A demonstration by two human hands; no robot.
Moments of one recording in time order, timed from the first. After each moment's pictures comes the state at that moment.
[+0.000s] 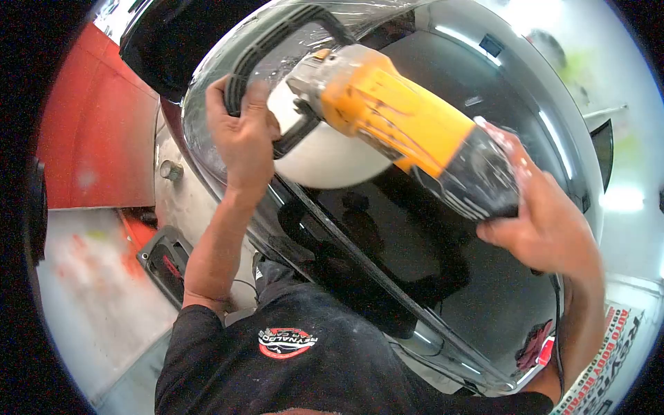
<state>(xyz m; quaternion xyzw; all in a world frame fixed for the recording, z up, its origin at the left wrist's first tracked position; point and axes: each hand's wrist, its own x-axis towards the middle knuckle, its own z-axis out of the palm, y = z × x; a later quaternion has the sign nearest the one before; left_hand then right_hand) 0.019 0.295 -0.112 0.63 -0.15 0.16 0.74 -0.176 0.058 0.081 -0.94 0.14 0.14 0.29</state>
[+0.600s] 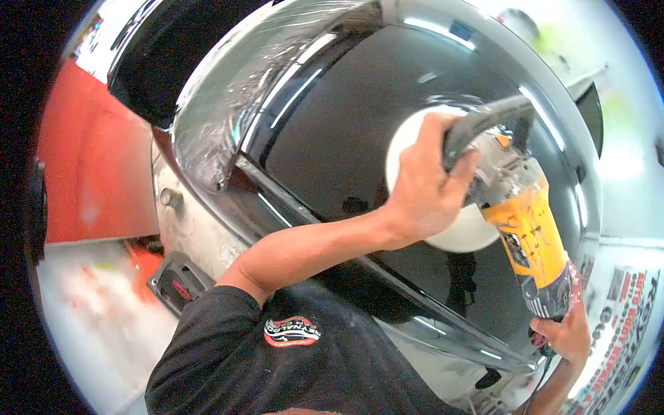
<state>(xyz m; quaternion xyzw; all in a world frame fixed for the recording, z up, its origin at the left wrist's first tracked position) -0.161 0.130 -0.043 0.50 -0.34 -0.08 0.79 -0.460 0.018 0.086 -0.79 0.44 -0.02 0.42</state>
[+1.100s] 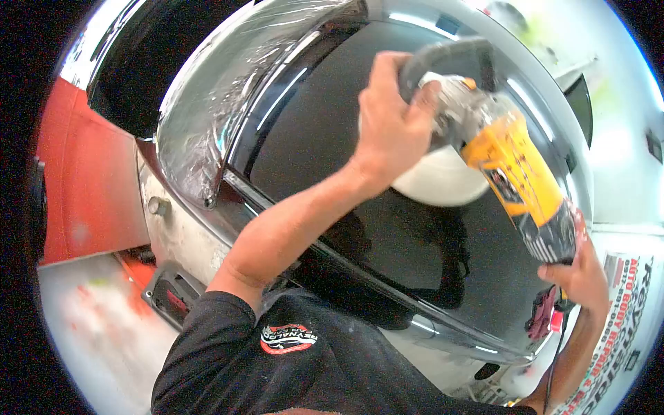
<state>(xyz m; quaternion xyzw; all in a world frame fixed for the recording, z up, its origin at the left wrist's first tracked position) -0.073 0.109 -0.052 0.55 -0.28 0.00 0.79 -0.374 -0.026 0.091 -0.84 0.39 -0.01 0.38</state>
